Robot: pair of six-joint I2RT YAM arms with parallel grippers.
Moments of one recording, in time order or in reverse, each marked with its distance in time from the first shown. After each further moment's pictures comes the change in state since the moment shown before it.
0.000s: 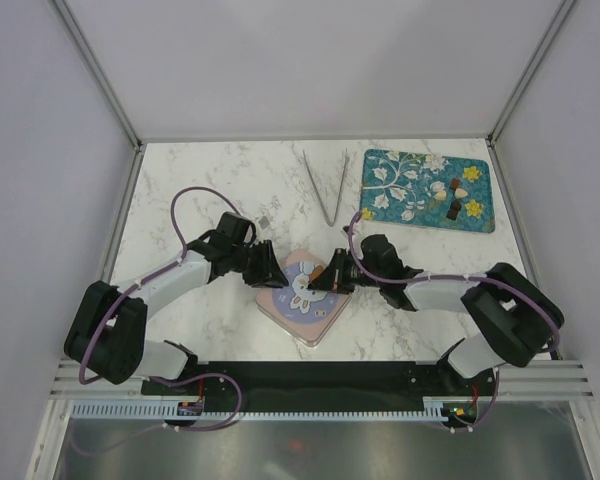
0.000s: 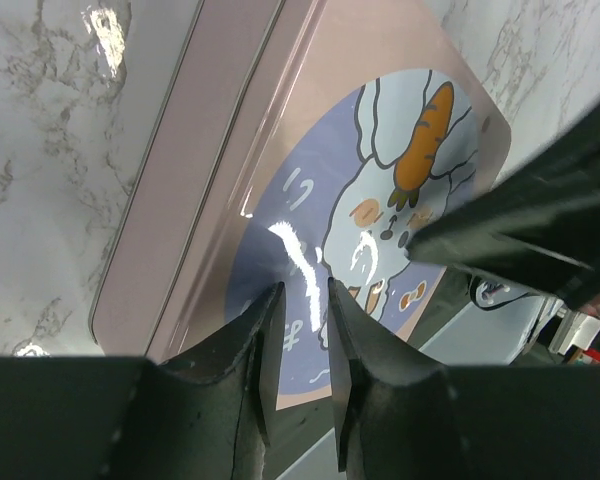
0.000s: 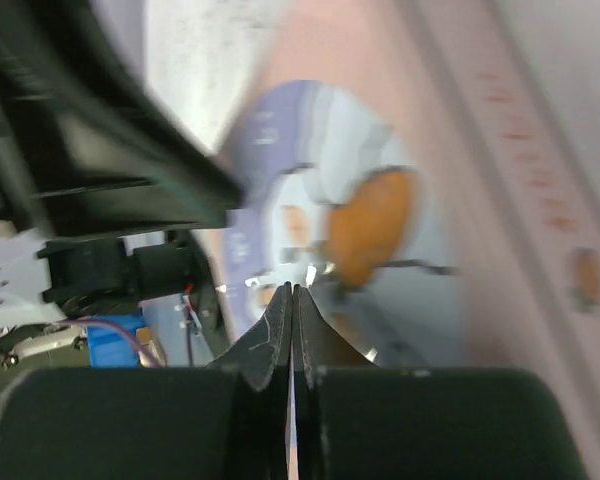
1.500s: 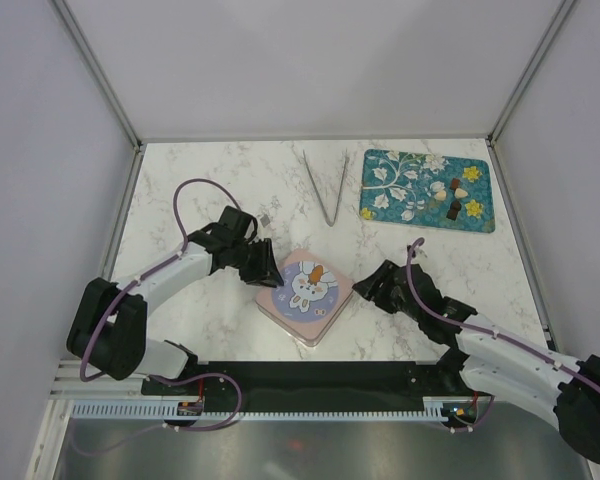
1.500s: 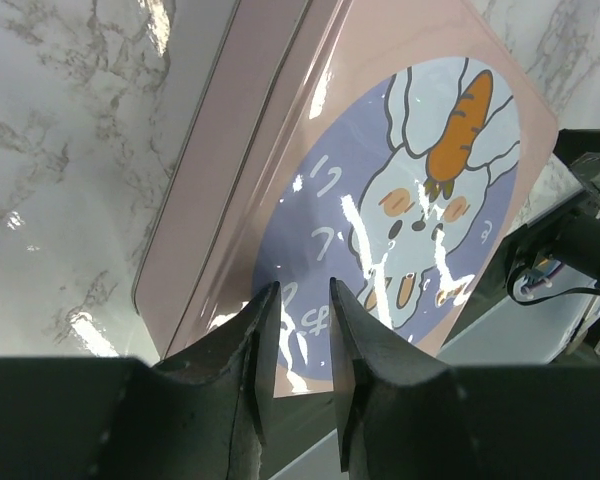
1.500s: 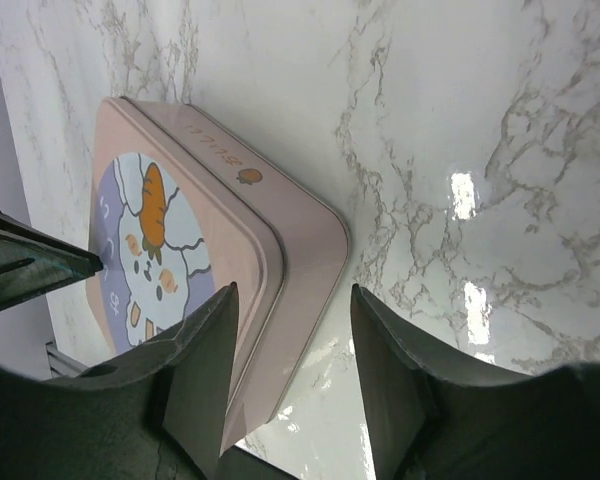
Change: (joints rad) left arm 0.000 0.026 0.096 -0.162 -0.062 0.090; right arm 0.021 -0.599 -0.234 -0.518 0.601 0.167
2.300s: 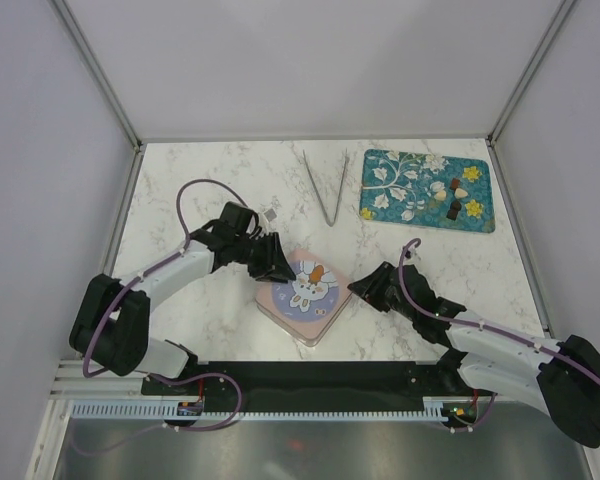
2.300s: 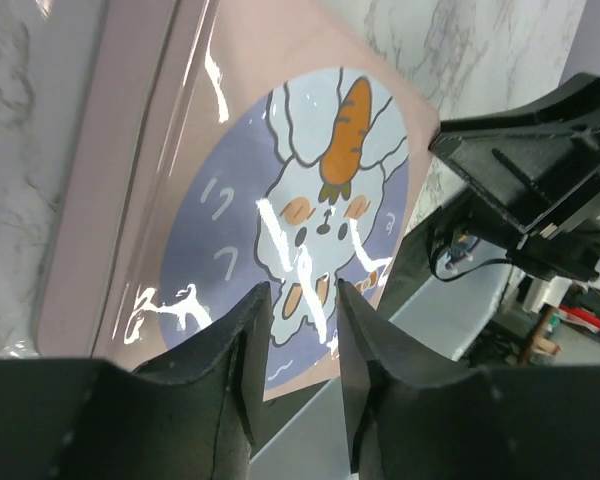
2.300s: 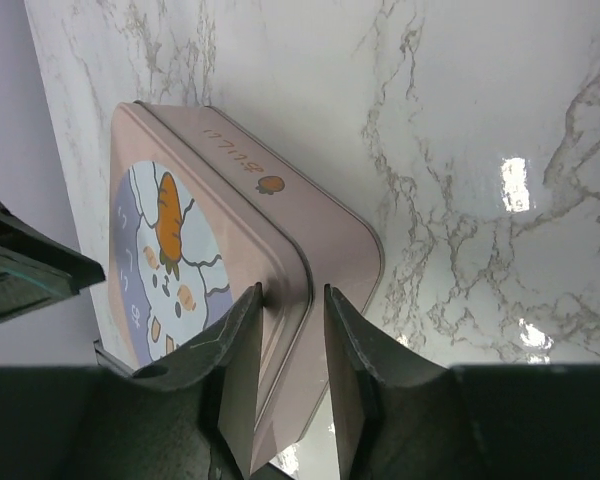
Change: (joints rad) left arm 0.000 0.020 -0.028 0.138 0.200 -0.089; right arm 0.000 0.105 -0.034 0.184 -0.027 0.078
